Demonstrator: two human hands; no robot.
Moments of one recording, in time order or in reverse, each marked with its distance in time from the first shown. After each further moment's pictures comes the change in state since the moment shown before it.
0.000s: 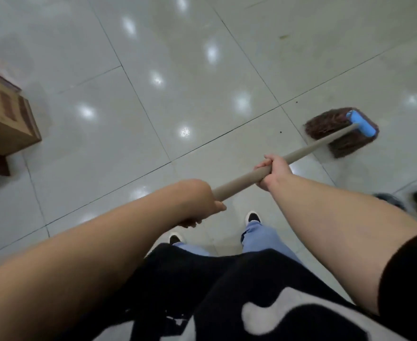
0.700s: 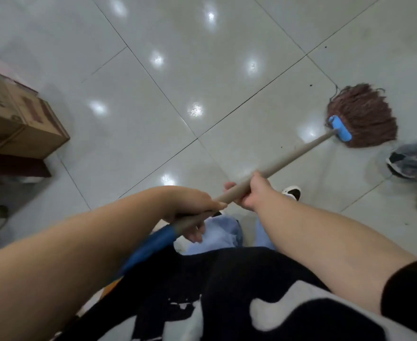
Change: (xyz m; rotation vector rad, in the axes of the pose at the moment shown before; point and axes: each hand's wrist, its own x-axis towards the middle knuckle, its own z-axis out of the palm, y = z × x) left_hand 0.017 -0.144 0.027 -0.317 -0.488 -0.162; right_hand 0.001 0.196 -0.003 -0.136 0.049 0.292
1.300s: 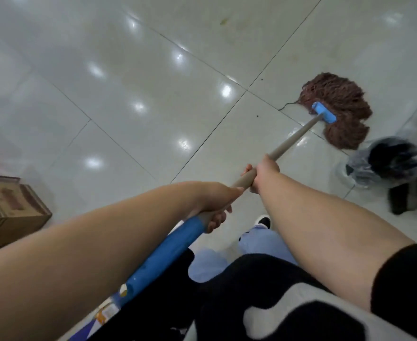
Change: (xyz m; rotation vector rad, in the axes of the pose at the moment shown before) left_hand -0.005 0.316 0.046 0.006 0.084 -0.062; right_hand -0.040 -0.285 -0.081 0.327 0.068 -0.180
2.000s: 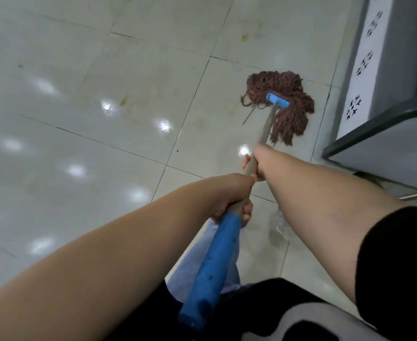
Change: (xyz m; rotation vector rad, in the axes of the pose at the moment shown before) left_hand 0.035 0.459 0.022 0.037 -0.140 0.108; right_hand 0.067 -0.456 0.014 -0.124 0.034 -0.111
